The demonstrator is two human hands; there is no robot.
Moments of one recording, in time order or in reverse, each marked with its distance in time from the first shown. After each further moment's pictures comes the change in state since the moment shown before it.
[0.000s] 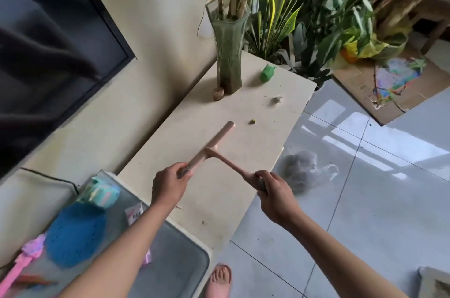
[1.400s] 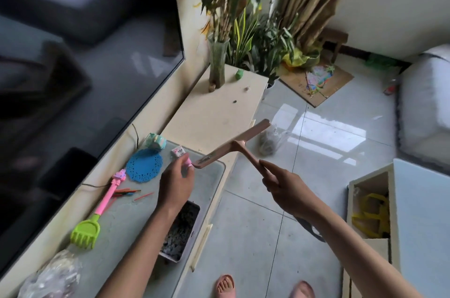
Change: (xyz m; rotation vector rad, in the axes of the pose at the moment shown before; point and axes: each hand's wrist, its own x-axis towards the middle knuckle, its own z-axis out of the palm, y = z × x) left_hand -0.341 -0.062 -0.236 -0.302 -0.099 0.240; right_hand -0.408 -0.227 -0.046 0.062 0.052 0.142
